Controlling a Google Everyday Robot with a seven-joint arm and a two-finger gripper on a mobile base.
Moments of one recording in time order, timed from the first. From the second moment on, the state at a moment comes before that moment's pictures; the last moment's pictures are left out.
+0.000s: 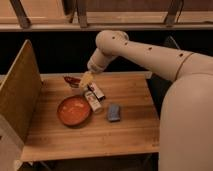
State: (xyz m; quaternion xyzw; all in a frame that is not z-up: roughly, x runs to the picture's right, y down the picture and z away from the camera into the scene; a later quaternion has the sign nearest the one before) arm -0.091 -0.054 0.725 0.18 -0.31 -0.90 0.26
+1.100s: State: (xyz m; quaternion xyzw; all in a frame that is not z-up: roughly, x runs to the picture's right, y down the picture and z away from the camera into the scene) arm -0.189 -0.096 0.828 0.19 -0.27 -0.93 0.16
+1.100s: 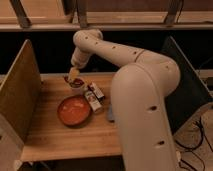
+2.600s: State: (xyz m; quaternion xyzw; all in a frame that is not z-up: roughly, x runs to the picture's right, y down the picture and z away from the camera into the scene) arm -0.235 -0.042 0.880 0.21 -0.35 -0.90 0.17
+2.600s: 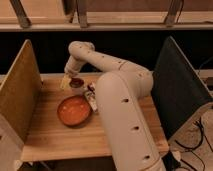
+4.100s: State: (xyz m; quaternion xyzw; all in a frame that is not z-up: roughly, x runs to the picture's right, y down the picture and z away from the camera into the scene) arm -0.238 -0.142 0.853 0.29 -0.21 -0.91 0.21
